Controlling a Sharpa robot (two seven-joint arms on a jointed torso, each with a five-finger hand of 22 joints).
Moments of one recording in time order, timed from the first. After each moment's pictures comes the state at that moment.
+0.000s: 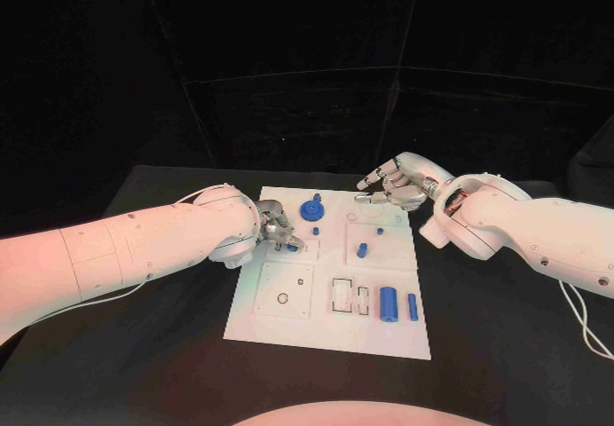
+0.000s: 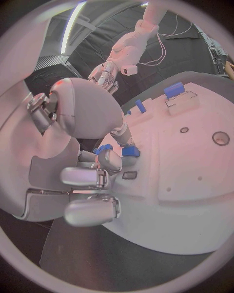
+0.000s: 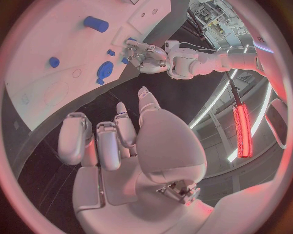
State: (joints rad) left arm 1.27 -0.63 -0.14 1.35 -1.02 -0.02 -0.53; left_hand 1.07 -0.14 0.49 0.07 0.10 0.93 0.01 0.78 0.51 1.33 -0.06 1.18 1.01 1.46 -0.10 1.57 1.31 0.08 1.46 0.00 1.36 1.26; right arm 1.25 -0.80 -0.03 1.47 -0.94 -0.31 0.01; right_hand 1.31 -0.03 -0.11 0.13 0.26 0.96 0.16 0.09 0.07 1.38 0.06 1.28 1.31 1.47 -0.01 1.47 1.31 0.06 1.40 0.09 1.39 1.18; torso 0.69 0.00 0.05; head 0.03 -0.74
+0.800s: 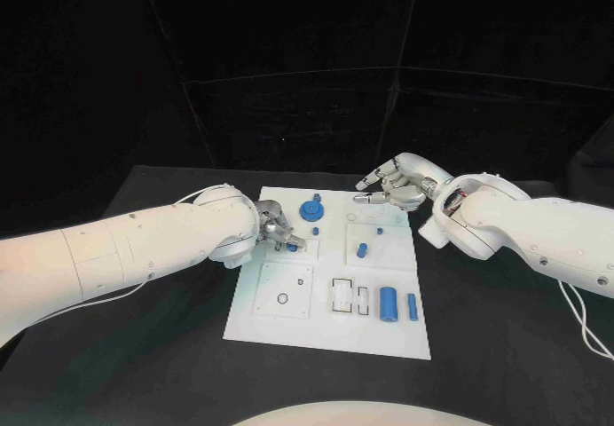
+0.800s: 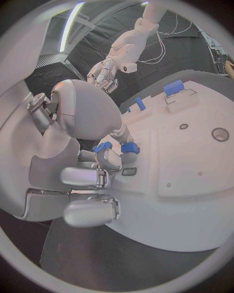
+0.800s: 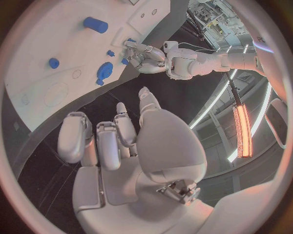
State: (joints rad) left arm 1.26 -0.62 -0.14 1.33 -1.03 -0.01 -0.54; left_hand 0.98 -0.10 0.30 0.22 0.09 0.94 0.01 0.78 0.49 1.33 -0.06 1.19 1.03 1.46 -0.10 1.57 1.31 0.07 1.46 0.00 1.37 1.28; right arm 1.25 -0.80 -0.03 1.47 -0.94 -0.31 0.01; right_hand 1.31 -0.03 -0.12 0.14 0.26 0.96 0.16 0.09 0.07 1.38 0.07 1.27 1.30 1.47 -0.01 1.47 1.31 0.06 1.39 0.09 1.37 1.16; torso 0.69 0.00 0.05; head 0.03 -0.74
